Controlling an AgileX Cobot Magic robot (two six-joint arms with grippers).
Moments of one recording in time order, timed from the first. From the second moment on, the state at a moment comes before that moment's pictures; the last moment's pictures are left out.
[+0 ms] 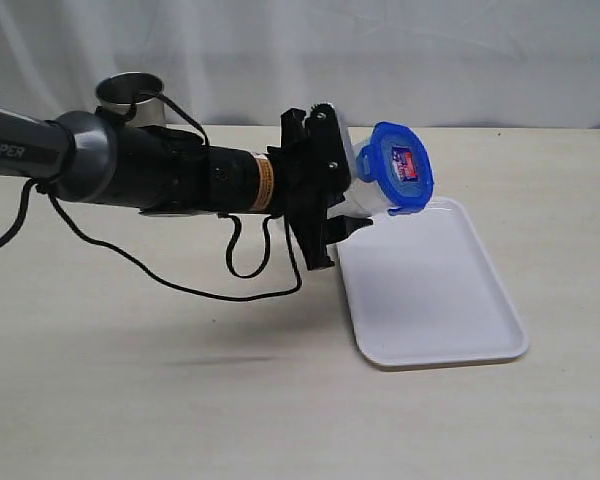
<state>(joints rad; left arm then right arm) -0.61 2.08 -1.26 1.09 -0.40 -0.21 0.07 0.01 0.00 0.01 0.34 0.04</state>
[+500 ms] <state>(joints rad) -0.71 2.08 -1.33 1.11 0.10 0.31 0.07 0.01 0.00 0.01 0.34 0.04</state>
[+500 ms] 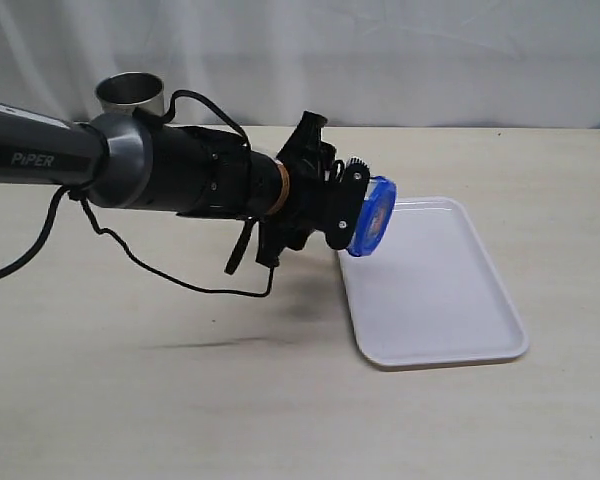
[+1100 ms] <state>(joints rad) -0.92 2.08 -1.37 1.73 0.40 0.34 0.07 0.01 0.00 0.01 0.34 0.04</state>
